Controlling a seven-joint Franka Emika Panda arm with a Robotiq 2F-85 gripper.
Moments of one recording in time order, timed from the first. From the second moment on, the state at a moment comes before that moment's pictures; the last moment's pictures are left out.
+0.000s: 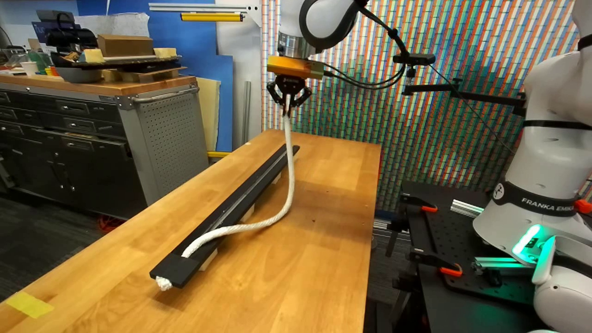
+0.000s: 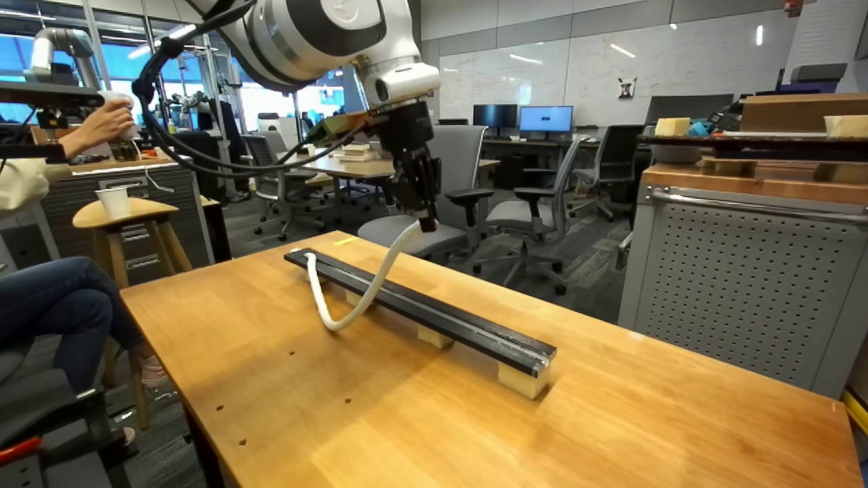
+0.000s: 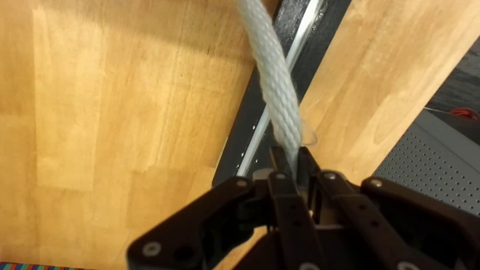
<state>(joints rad) 0.07 0.16 -0.23 -2.12 -0.20 2.47 1.25</state>
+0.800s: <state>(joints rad) 0.07 0.17 -0.23 -1.93 -0.31 2.36 1.54</state>
